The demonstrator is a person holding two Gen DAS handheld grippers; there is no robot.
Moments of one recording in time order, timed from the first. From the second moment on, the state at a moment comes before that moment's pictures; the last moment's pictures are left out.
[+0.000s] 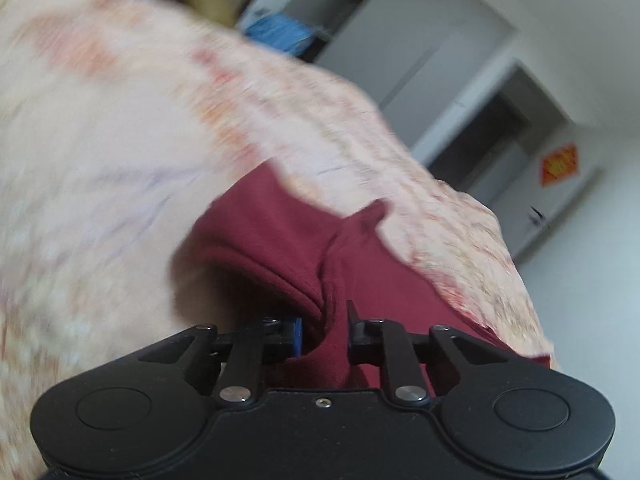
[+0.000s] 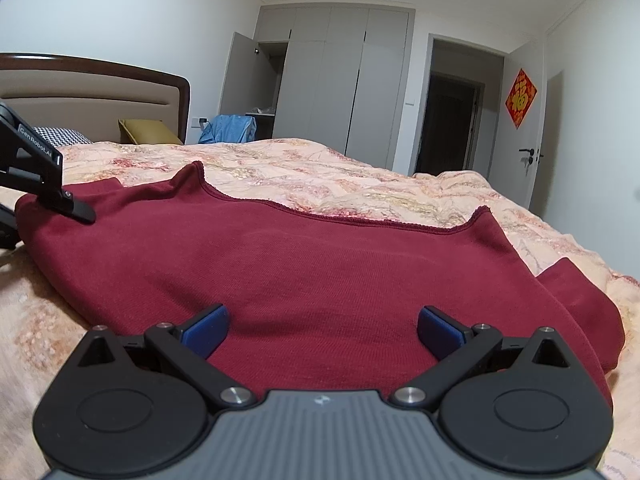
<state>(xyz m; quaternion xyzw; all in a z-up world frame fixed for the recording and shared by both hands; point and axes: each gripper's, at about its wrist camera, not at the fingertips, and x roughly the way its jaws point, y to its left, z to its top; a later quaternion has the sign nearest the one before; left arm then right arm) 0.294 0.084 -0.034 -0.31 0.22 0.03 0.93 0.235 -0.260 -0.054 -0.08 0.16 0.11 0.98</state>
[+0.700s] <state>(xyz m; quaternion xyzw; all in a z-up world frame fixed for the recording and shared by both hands) 0.320 -0.178 0.029 0.05 0.24 -0.30 0.92 0.156 -0.386 -0.023 -0.12 0.20 0.07 0.97</state>
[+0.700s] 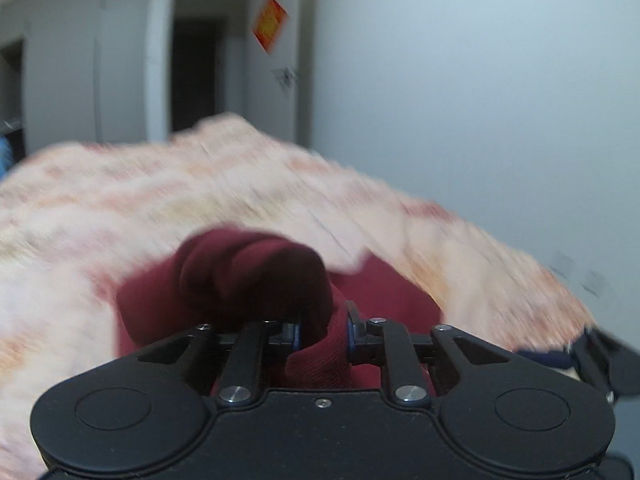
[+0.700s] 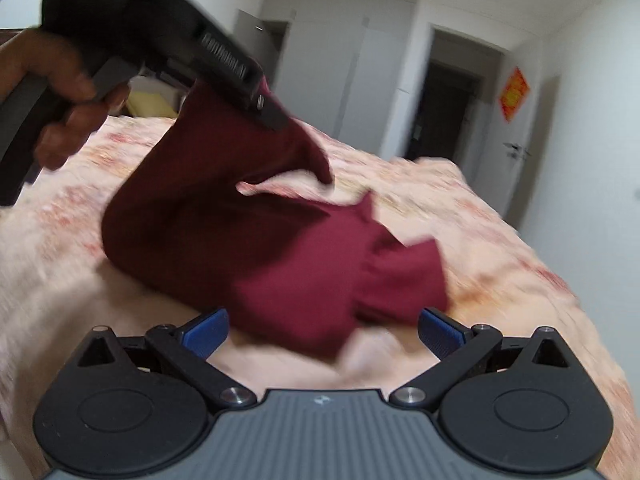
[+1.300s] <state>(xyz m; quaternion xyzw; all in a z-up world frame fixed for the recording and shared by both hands) 0.283 -0.069 0.018 -0.14 0.29 -0.22 0.92 0.159 -0.405 -0.017 -0.06 0.18 0.05 0.98</state>
